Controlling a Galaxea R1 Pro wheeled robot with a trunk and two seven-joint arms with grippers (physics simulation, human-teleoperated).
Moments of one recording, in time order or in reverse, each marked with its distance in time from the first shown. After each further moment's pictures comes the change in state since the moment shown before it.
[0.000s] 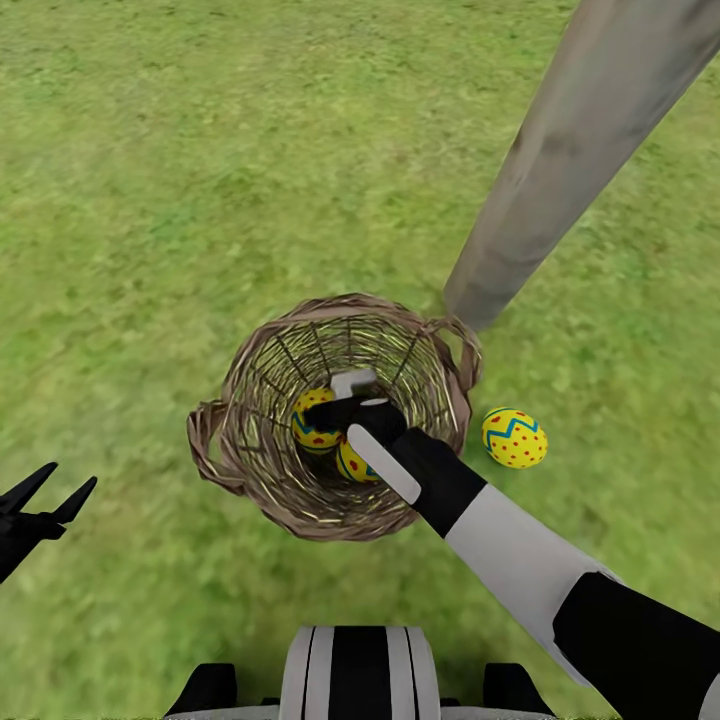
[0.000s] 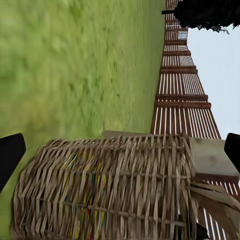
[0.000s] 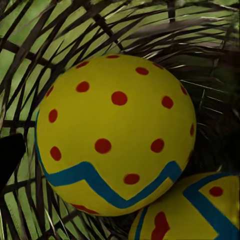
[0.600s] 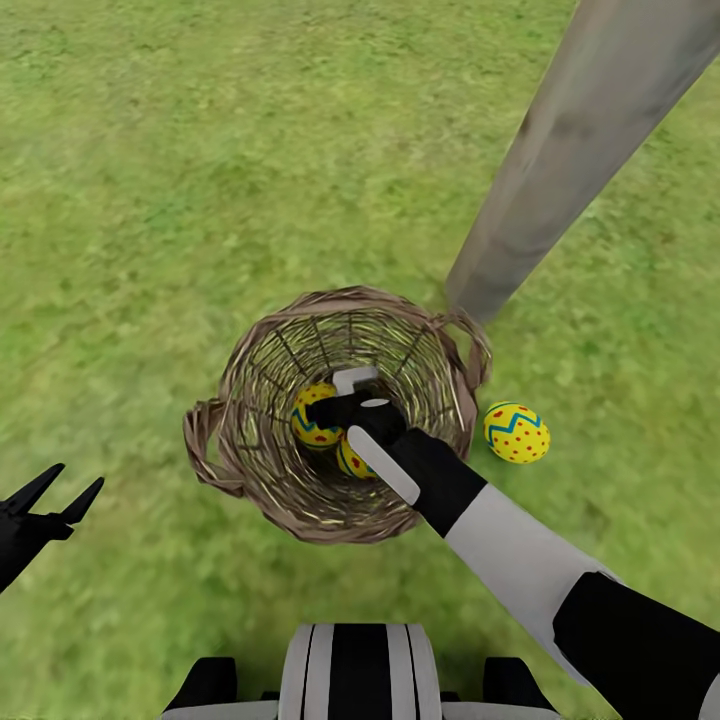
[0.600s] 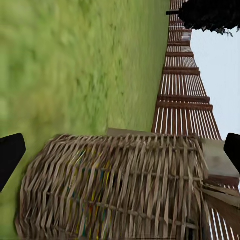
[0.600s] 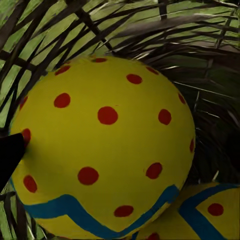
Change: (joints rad) left arm 0.000 -0.020 -0.001 0.000 -0.002 0.000 0.001; right arm 0.001 0.000 -0.001 0.006 0.040 -0.043 0.003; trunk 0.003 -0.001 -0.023
